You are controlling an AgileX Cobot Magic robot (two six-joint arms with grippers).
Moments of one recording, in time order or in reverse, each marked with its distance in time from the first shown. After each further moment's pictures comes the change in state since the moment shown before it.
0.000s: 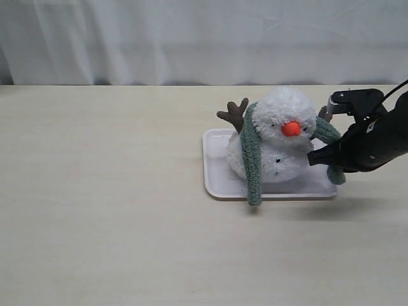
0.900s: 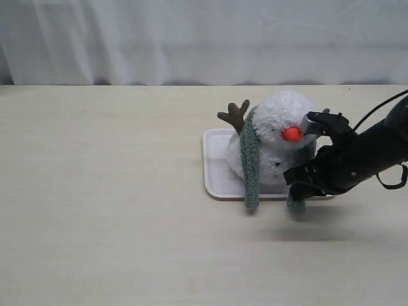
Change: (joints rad) left arm 0.000 0.000 0.000 0.000 0.000 0.000; right arm 0.000 0.057 0.004 0.702 0.245 -0.675
